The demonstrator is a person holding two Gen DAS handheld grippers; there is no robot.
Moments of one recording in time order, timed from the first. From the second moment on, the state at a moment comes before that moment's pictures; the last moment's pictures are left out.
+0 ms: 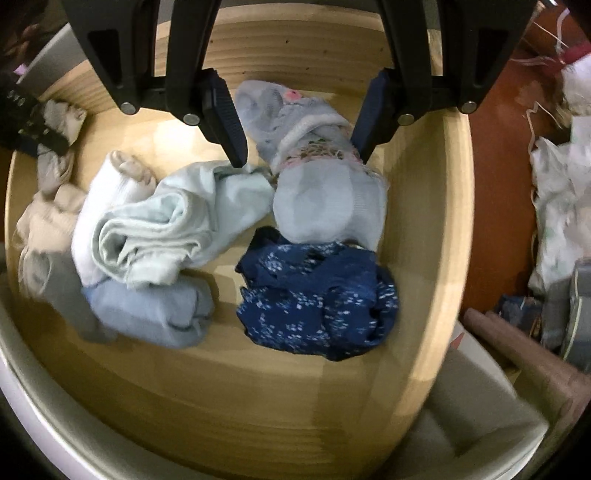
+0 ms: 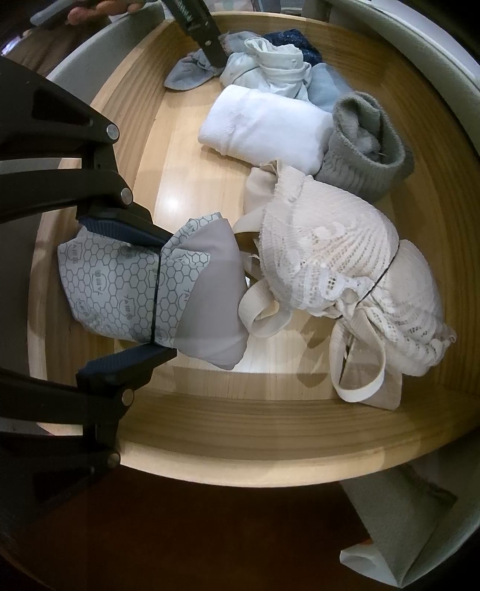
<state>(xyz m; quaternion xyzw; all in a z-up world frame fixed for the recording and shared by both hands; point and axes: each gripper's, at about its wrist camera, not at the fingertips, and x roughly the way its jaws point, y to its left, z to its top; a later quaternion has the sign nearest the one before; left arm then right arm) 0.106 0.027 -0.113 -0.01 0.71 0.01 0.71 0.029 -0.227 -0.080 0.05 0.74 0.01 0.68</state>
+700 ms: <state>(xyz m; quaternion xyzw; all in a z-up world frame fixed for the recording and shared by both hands) 0.092 0.019 -0.105 0.02 0.69 -0.01 0.72 0.031 -0.224 -0.082 0.05 0.74 0.01 0.67</state>
